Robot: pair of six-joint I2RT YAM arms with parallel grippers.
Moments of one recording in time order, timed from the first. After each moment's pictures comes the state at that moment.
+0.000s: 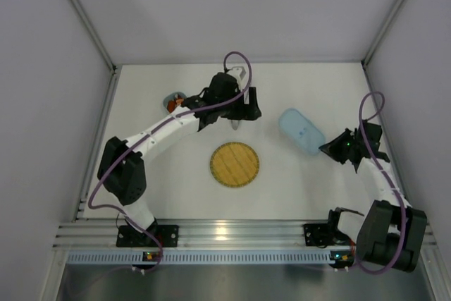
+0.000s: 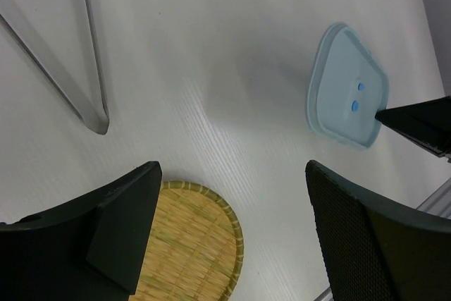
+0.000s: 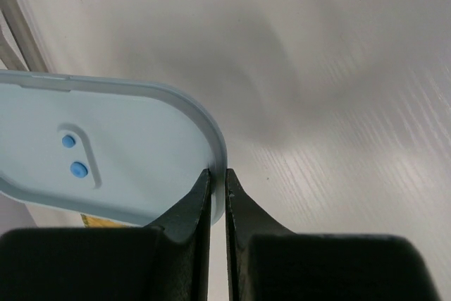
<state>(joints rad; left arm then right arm) -0.69 1.74 1.49 -0.35 0.09 -0.50 -0.26 1.09 0.56 -0.33 -0.35 0.64</state>
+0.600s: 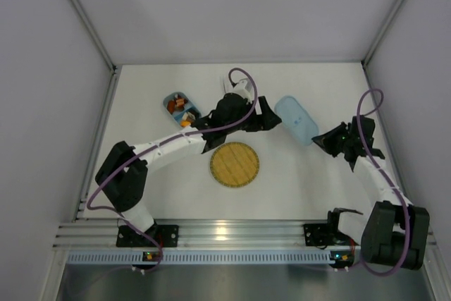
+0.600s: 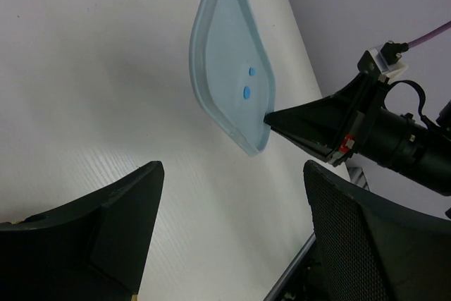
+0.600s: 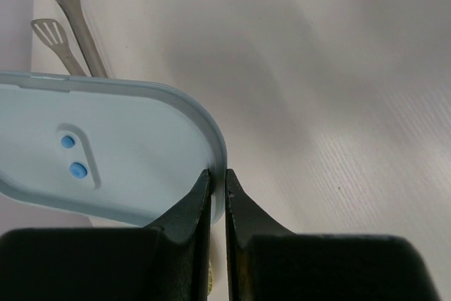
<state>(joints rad) -0.82 1.67 1.21 0.12 0.09 -0.78 -0.16 1.10 0.58 -0.23 -0.33 0.86</state>
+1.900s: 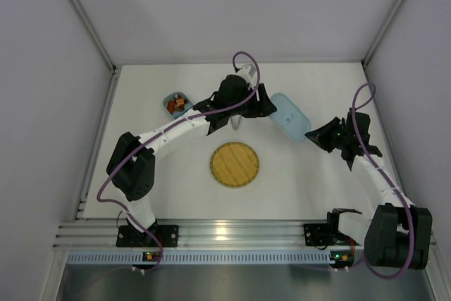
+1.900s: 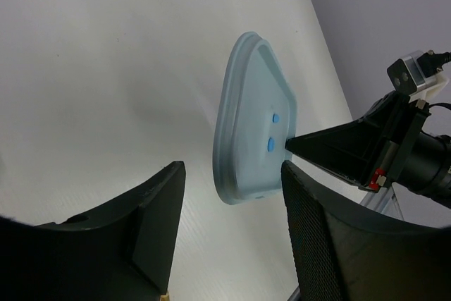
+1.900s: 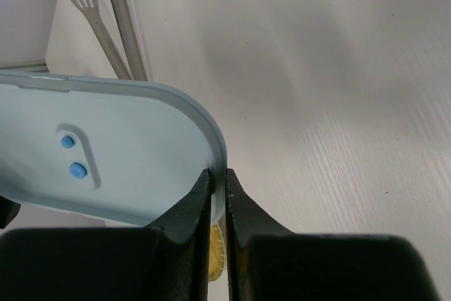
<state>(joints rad) -0.75 1.79 1.45 -0.07 0.14 -0.68 -0.08 1.10 0.61 -0.20 -0.37 0.85</state>
